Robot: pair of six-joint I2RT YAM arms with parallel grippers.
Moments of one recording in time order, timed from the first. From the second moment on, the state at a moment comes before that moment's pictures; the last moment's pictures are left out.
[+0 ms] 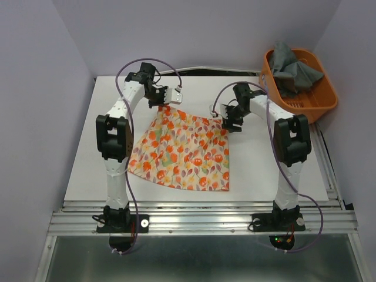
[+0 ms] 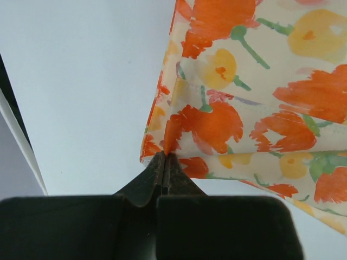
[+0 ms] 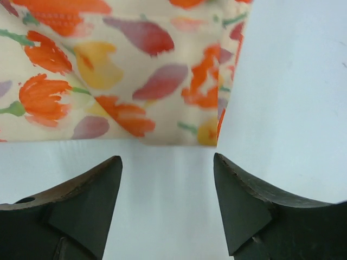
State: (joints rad) left arm -0.22 2.18 2.05 -1.02 0.48 1.44; right arm 0.27 2.07 1.64 -0.83 -0.41 -1.32
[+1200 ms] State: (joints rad) left arm 0.04 2.35 1.98 -0.53 0.73 0.50; right arm 0.16 2.35 1.83 -0.47 -0.77 -0.03
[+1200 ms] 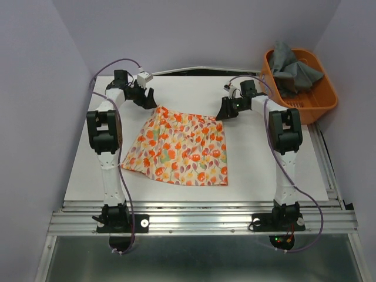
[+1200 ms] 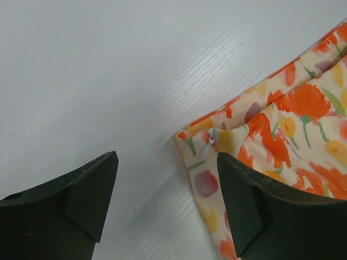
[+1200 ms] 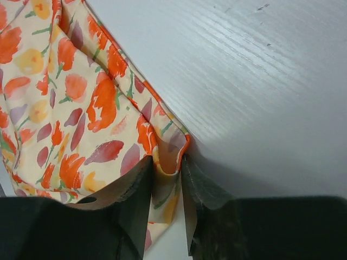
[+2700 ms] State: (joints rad) left arm 0.11 2.08 2.27 -0.01 1.11 0.11; right arm 0.06 2.11 2.25 -0.19 -0.87 -0.05
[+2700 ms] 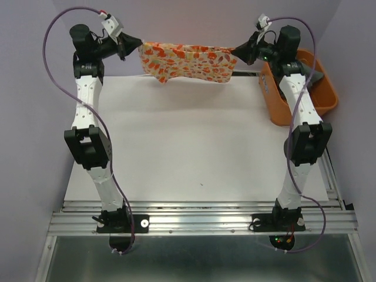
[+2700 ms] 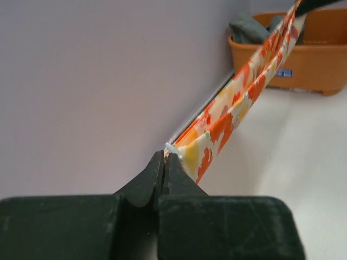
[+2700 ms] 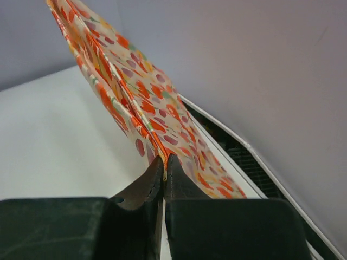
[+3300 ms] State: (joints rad) left arm 0.12 1.53 1.04 -0.95 0.83 1.59; right arm 0.26 1.43 0.97 -0.68 -0.70 -1.21
